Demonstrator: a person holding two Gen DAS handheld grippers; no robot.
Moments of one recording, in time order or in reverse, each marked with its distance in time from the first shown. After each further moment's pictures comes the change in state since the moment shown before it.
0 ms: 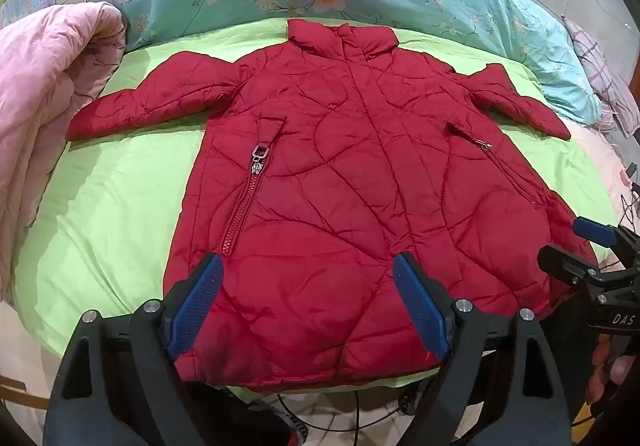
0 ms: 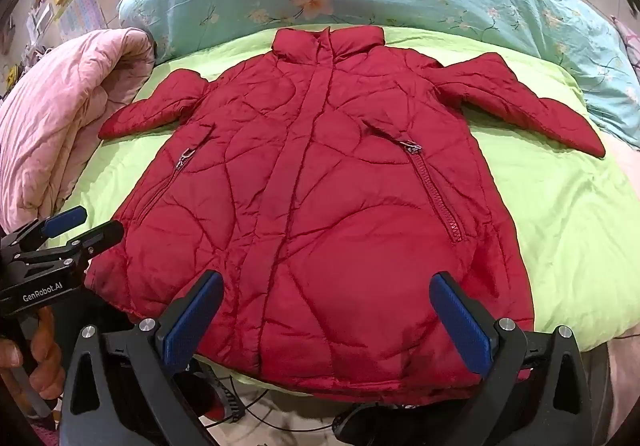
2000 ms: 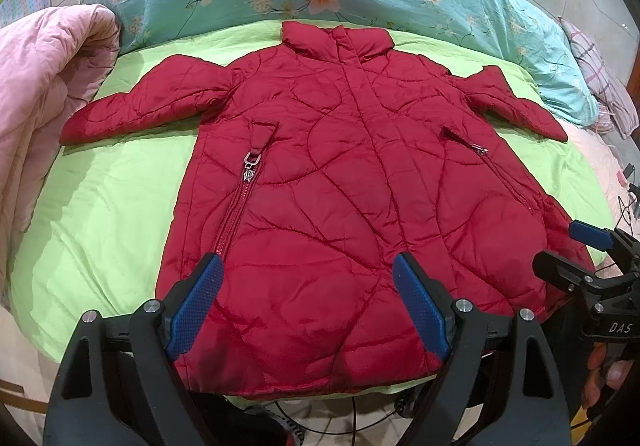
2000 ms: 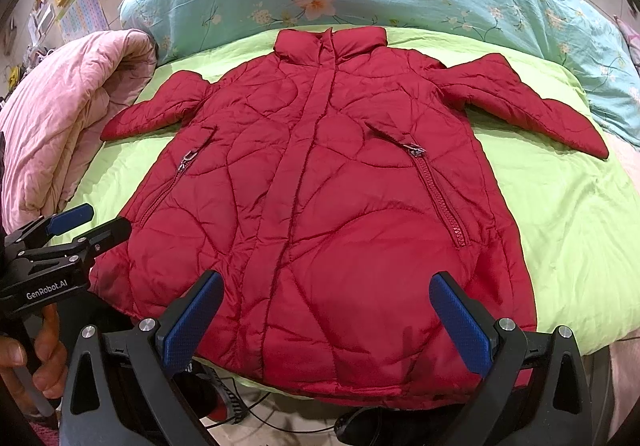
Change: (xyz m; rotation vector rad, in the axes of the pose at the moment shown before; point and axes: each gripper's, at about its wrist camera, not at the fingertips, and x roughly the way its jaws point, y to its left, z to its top) left arm 0.004 -0.003 0.007 0.003 0.007 -0.020; right arm 0.001 0.002 0.004 -0.001 0.000 0.009
